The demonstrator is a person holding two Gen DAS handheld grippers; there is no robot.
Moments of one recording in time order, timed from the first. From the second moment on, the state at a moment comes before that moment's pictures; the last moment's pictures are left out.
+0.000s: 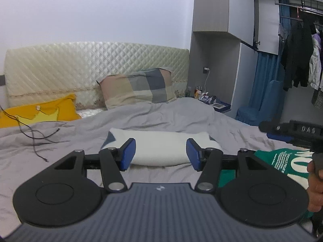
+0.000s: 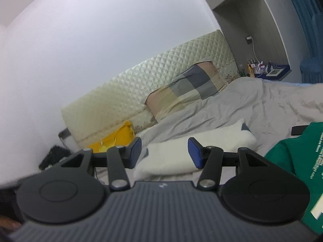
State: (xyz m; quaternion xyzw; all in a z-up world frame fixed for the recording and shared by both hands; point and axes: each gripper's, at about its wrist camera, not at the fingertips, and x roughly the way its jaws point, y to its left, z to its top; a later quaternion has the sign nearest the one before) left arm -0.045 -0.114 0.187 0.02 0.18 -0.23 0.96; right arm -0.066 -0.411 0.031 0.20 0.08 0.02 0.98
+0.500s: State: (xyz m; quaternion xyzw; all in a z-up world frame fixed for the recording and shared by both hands) left arm -0.106 -0.102 0.129 0.03 0.20 -0.23 0.95; right arm -0.120 -0.356 -0.020 0.11 0.10 0.00 0.99
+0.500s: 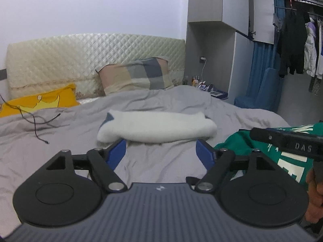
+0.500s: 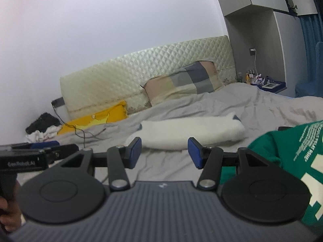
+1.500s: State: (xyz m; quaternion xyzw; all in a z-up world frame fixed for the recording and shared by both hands) left arm -0.092 -0.093 0.086 -0.02 0.23 -0.22 0.95; right arm -0.116 -0.345 -0.062 0.06 0.12 -0.04 0.99
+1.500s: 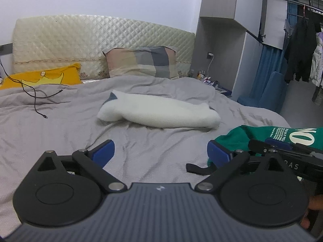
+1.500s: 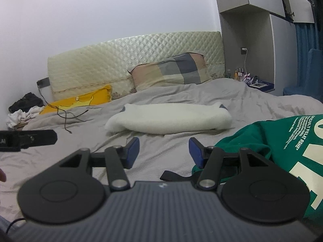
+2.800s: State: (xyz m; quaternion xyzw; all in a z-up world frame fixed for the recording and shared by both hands) left arm -0.097 -0.098 0.091 -0.02 0.23 -0.19 0.95; right arm -0.110 -0.355 -0.062 0.07 0.12 -0.06 0.99
